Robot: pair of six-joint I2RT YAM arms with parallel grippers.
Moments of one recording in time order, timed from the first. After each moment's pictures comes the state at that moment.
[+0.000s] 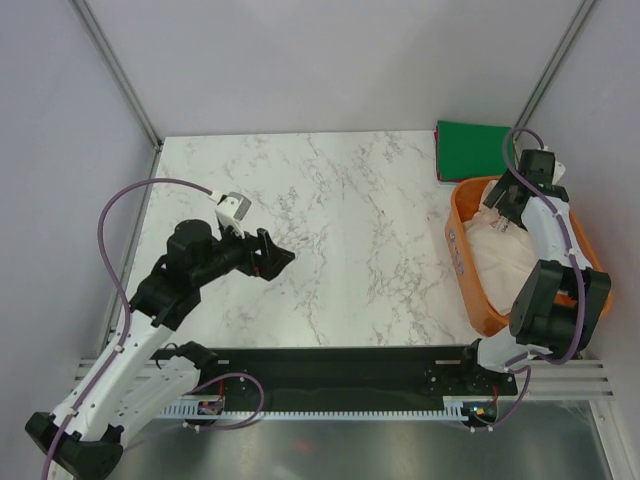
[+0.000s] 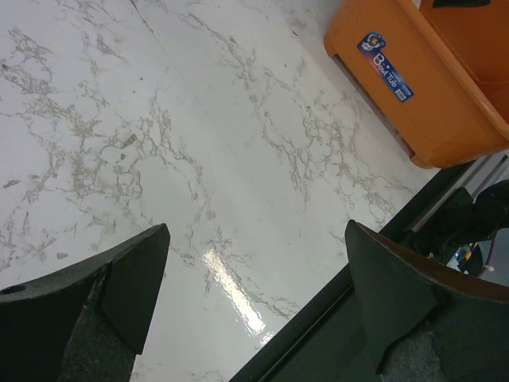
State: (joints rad) left arm -0.49 0.74 0.82 -0.42 0.28 -0.30; right arm -0.27 1.54 1.24 -0.60 0.24 0.39
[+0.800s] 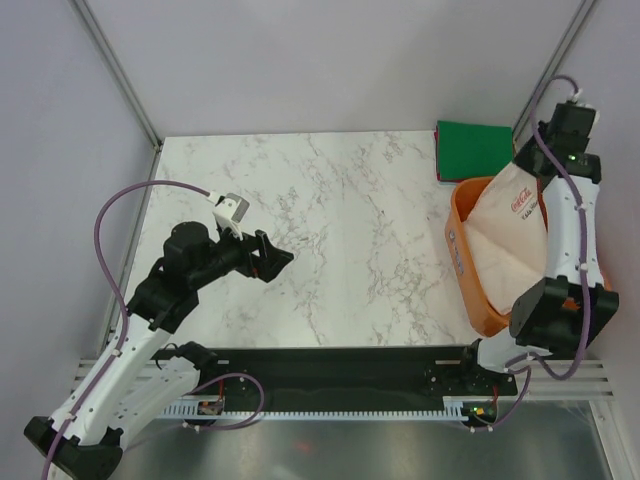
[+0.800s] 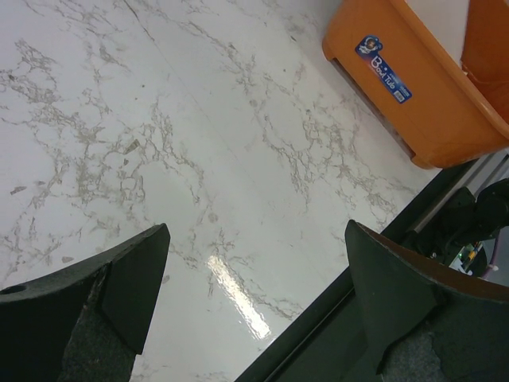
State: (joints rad) left arm -0.49 0.71 0.82 -0.42 0.28 -0.29; right arm -0.28 1.56 1.56 -0.68 0.09 0.36
